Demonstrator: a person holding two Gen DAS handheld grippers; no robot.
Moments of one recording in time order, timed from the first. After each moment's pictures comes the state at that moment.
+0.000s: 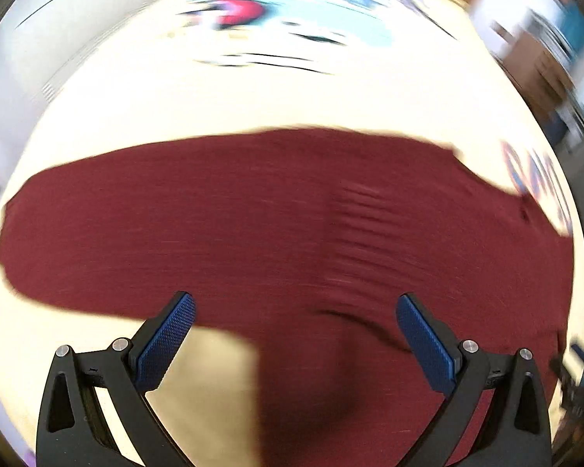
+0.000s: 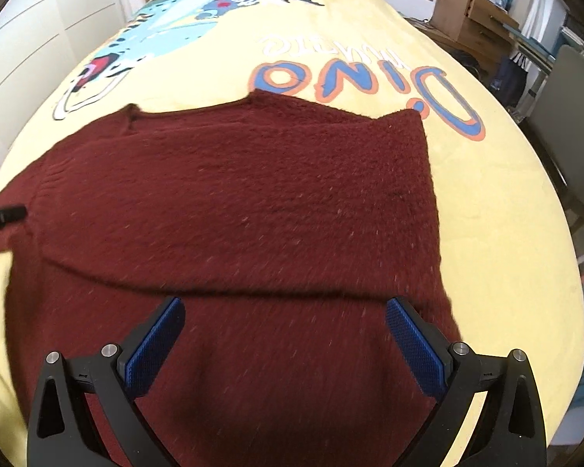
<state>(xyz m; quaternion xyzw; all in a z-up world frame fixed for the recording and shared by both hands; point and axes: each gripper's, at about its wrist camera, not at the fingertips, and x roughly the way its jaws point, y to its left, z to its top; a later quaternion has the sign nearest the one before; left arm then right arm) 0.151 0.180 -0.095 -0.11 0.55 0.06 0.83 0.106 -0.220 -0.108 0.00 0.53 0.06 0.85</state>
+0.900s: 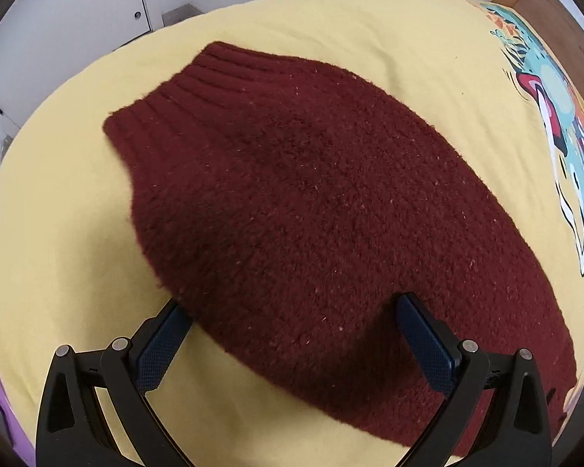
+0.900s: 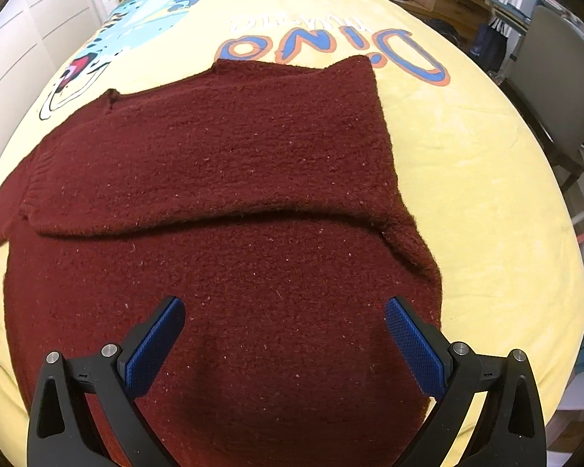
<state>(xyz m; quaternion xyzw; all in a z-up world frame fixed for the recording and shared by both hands) 0.106 0.463 -0.155 -0.34 0.53 0.30 0.72 0.076 -0.250 -0.118 0.02 0.56 0.03 0.83</state>
